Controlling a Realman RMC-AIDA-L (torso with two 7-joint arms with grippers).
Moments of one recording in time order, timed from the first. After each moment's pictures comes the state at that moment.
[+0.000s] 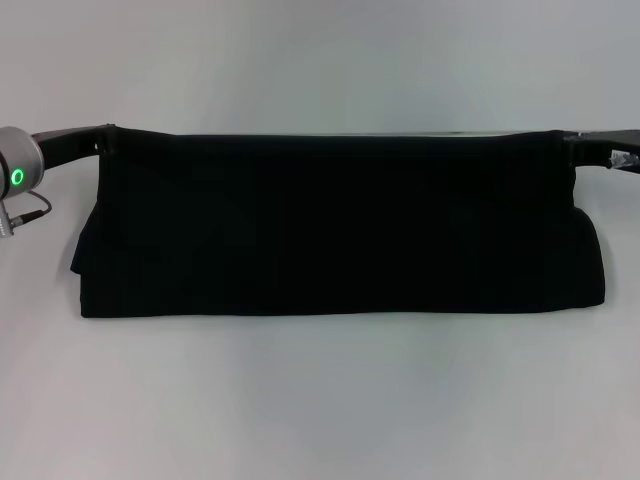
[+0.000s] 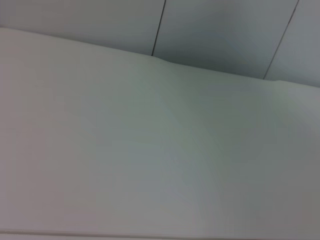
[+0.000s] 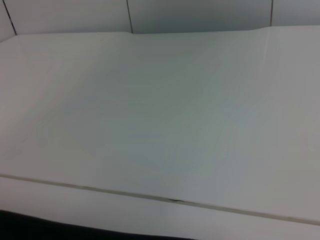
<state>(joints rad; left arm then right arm) -0.83 -2.04 0.29 0.47 2.29 0.66 -1.79 0.87 1.98 -0.41 -0.34 -2.25 -0.65 1.65</state>
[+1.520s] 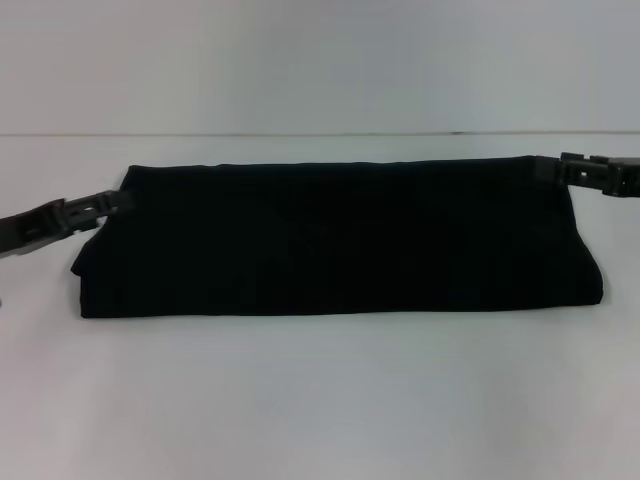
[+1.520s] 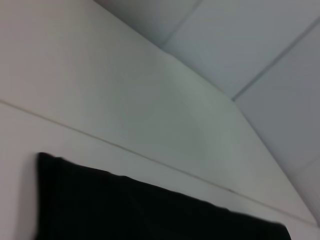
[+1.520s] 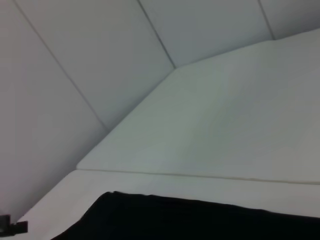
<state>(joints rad) -0.57 -2.07 0.18 0.78 2.29 1.45 -2.06 0.66 1.91 -0.49 -0.53 -2.05 -1.38 1.79</state>
